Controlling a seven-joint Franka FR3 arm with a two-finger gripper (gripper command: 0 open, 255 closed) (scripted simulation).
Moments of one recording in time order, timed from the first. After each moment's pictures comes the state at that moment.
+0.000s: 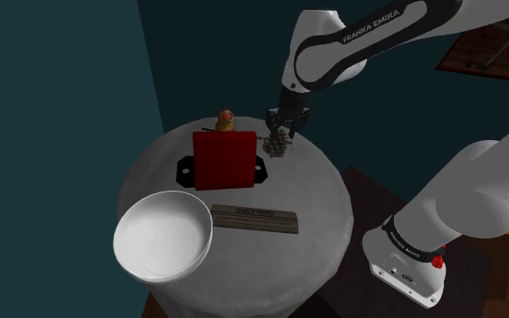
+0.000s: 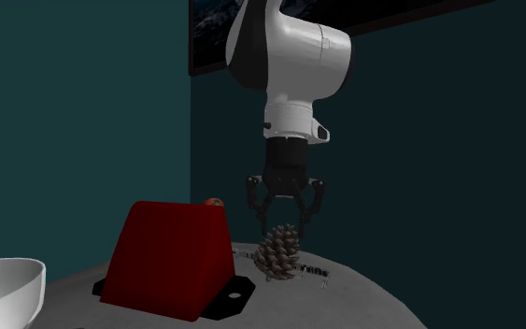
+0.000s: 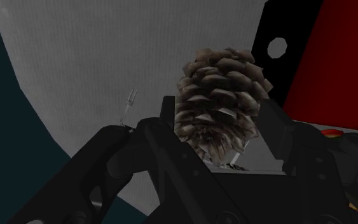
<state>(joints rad) -0.02 -0.18 0.07 -2.54 0.12 2.33 0.44</state>
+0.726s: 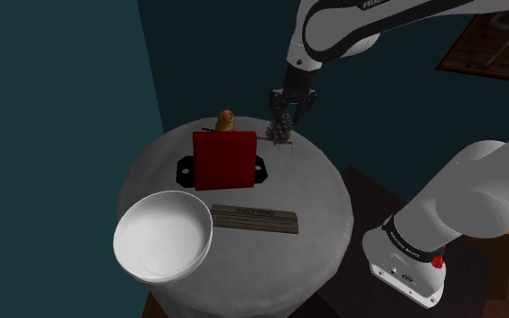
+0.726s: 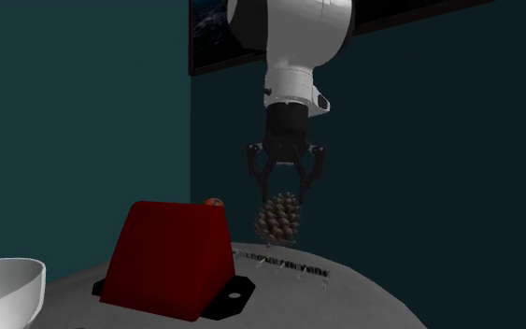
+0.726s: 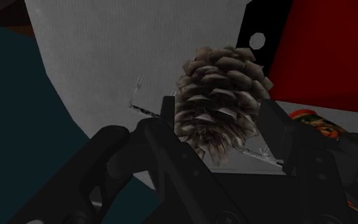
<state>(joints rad) -0.03 -0.27 0.07 -2.46 0.11 2.17 0.45</state>
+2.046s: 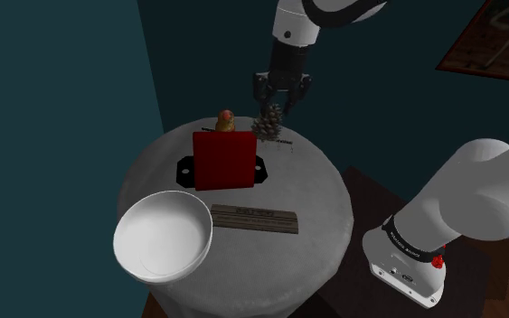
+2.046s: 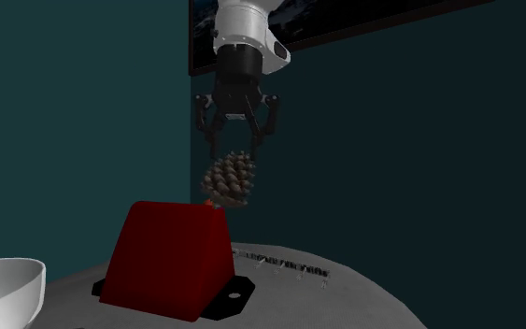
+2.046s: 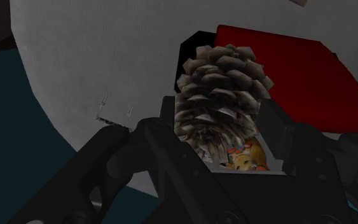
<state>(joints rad) 0.05 -0.36 0.19 -2.34 0.15 1.97 0.63</state>
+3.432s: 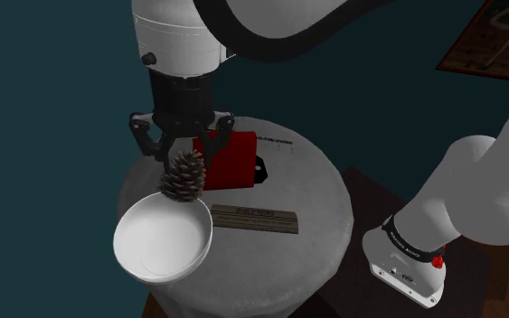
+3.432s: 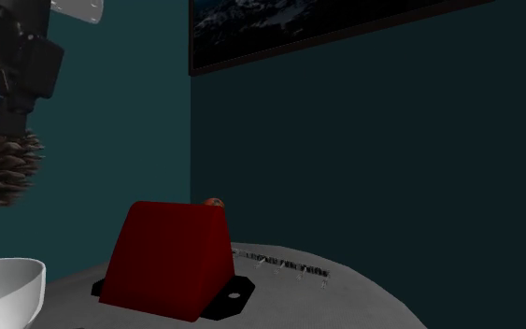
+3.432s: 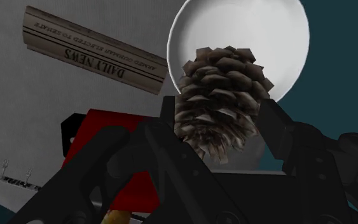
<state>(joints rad) 0.23 -0.04 0.54 -1.97 0.10 1.96 1.20</state>
